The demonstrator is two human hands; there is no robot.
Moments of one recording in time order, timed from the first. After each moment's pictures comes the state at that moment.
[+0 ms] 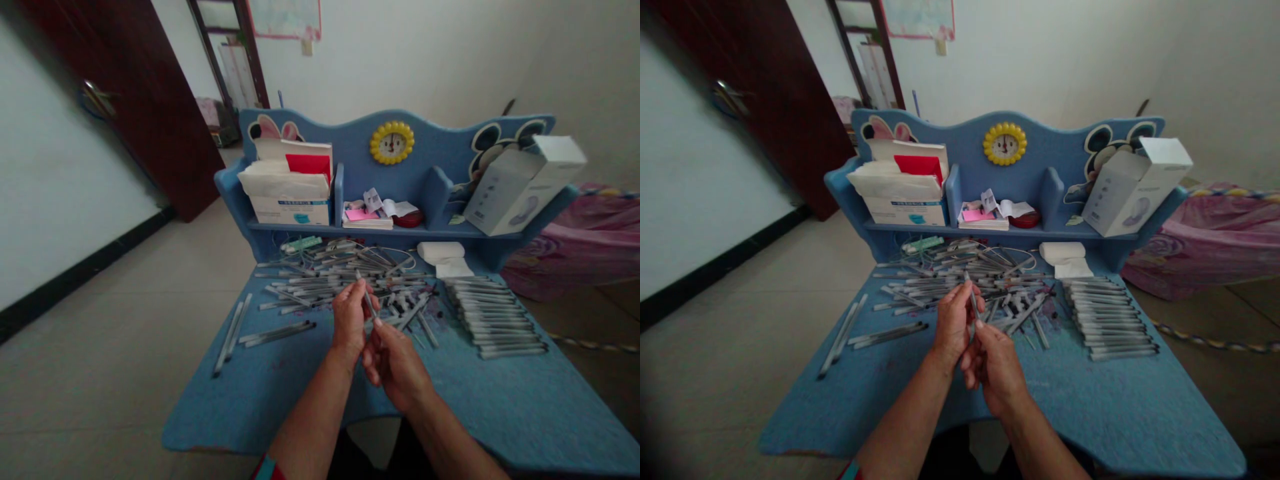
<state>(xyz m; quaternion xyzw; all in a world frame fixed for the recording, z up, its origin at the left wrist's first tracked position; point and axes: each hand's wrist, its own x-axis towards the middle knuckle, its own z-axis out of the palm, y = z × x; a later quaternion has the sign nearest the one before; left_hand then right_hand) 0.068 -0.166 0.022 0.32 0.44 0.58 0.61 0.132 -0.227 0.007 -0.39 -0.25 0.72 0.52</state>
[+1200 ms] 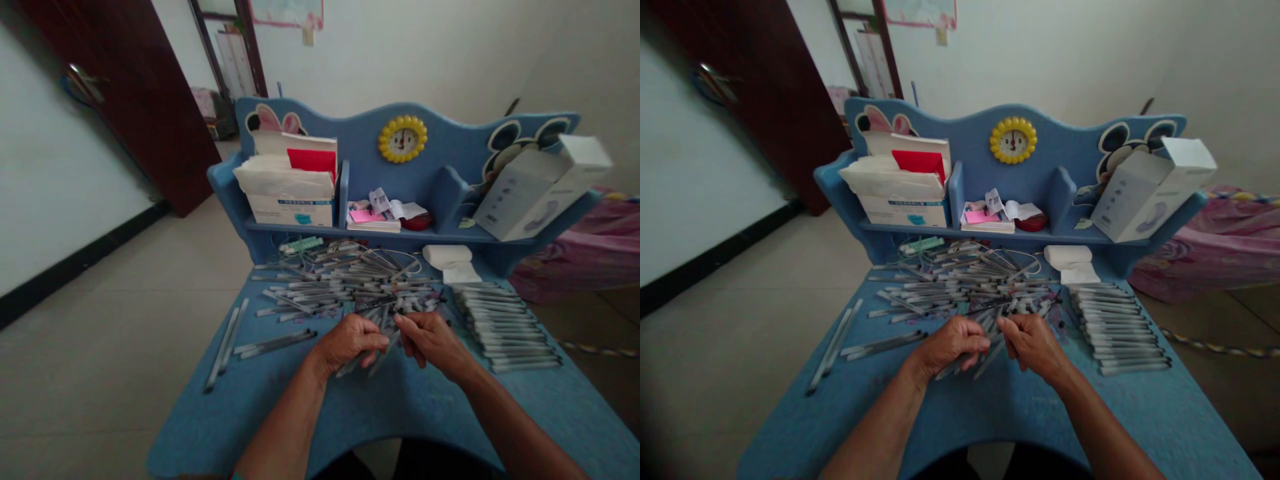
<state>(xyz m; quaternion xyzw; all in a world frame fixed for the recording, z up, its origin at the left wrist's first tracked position) 0.013 -0.158 0.007 0.57 0.34 0.20 0.72 0.195 -0.189 0.020 -0.58 -0.60 0.47 0.30</state>
